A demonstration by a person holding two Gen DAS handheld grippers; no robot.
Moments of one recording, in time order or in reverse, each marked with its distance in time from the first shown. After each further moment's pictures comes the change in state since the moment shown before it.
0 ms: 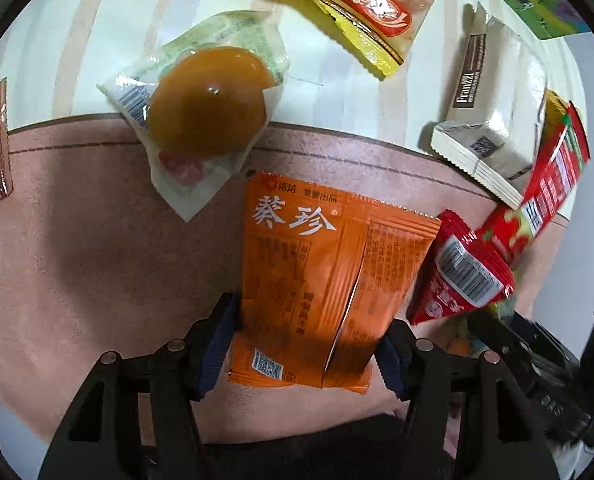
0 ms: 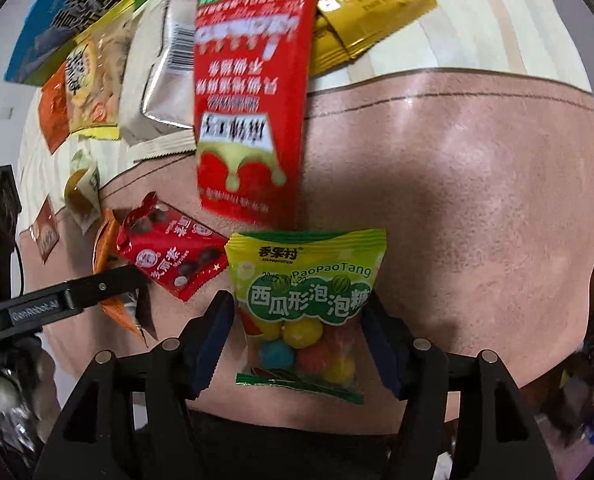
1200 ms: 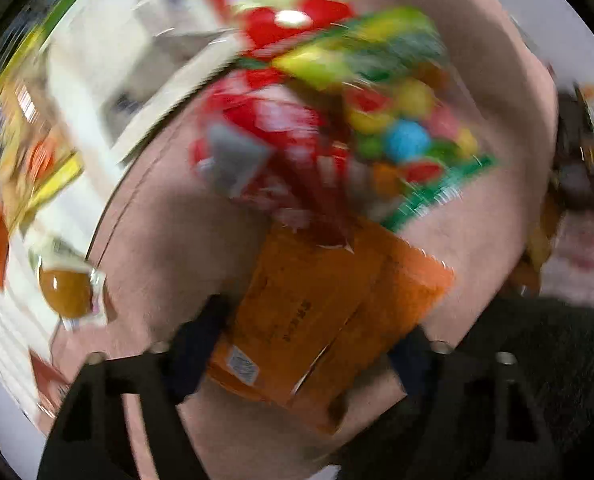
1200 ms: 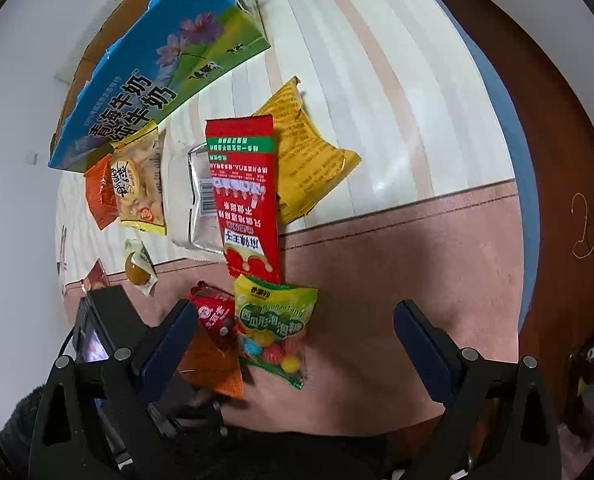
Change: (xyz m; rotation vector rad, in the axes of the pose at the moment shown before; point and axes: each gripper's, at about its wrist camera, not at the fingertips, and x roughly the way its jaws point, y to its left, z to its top) left arm 0.029 -0.119 -0.082 0.828 0.025 0.336; right arm -0.097 -0.034 0.040 0.044 -0.146 0.089
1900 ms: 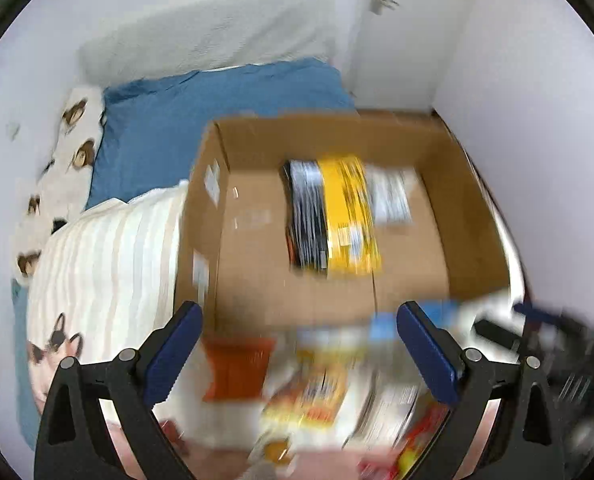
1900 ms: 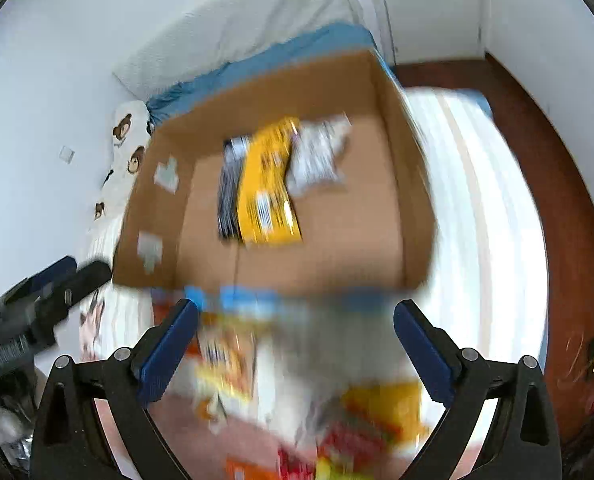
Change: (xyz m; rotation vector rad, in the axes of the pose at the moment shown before) left arm -0.228 0.211 0.031 -0.686 -0.553 0.114; right arm -0.050 0.132 0.160 -0.244 -0.173 0.030
